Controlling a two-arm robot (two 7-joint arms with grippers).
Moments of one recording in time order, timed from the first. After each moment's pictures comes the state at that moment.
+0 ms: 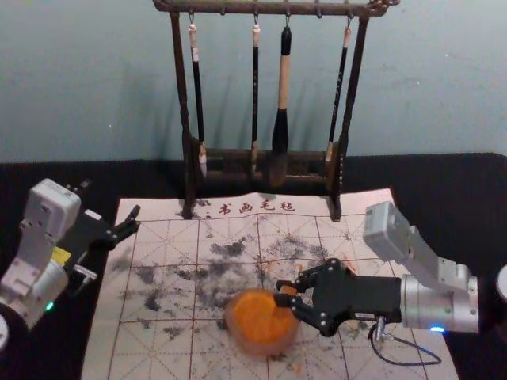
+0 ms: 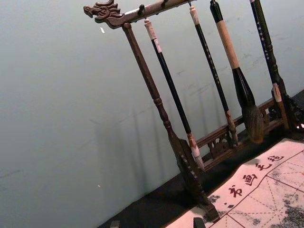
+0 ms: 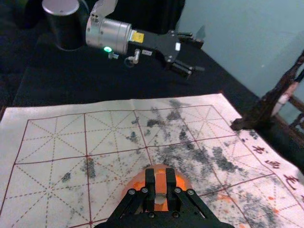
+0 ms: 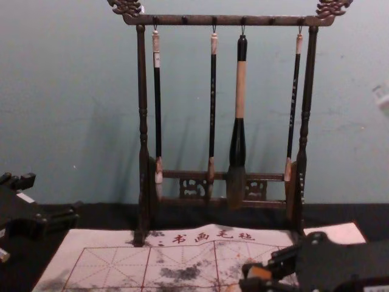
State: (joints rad) left arm -0.20 0.60 0.45 -1.41 -0.25 -0.12 0.03; right arm 0.36 0.63 -0.64 -1.51 0.36 0.03 0.78
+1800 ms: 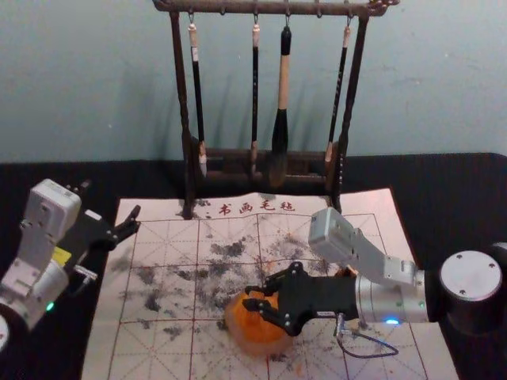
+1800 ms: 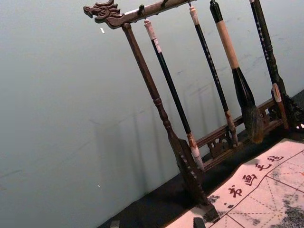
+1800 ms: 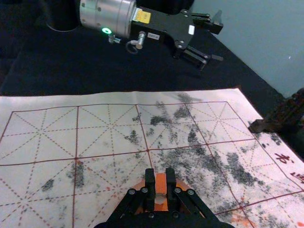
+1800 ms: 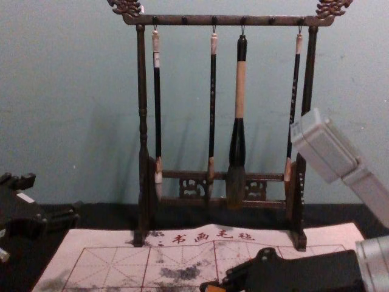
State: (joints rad) left arm -0.20 0.60 0.45 -1.41 -0.25 -0.12 0.03; right arm 0.48 0.50 -0.75 -1.34 0.29 0.02 0.79
